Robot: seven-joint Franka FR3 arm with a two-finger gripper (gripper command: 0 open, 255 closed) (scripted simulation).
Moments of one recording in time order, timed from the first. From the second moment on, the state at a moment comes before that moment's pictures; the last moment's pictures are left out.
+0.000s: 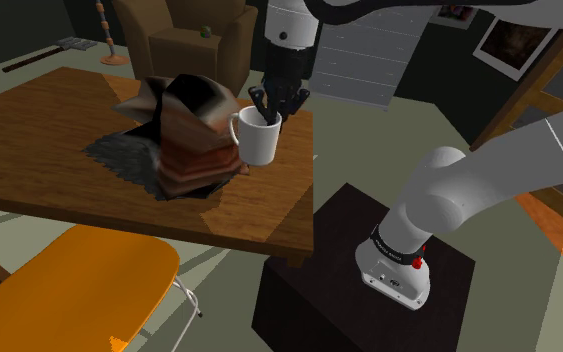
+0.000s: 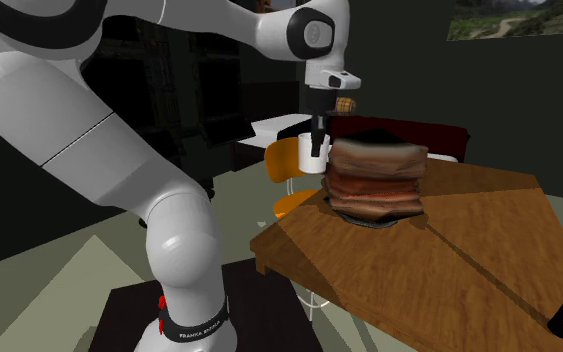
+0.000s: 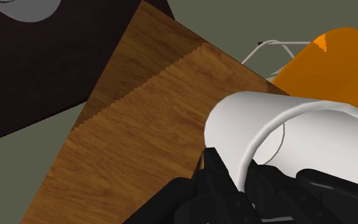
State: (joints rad) arm 0.10 -0.58 0.27 -2.34 0.22 1.76 0.66
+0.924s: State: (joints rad) arm 0.09 -0.56 0.25 -2.13 0.20 1.58 0.68
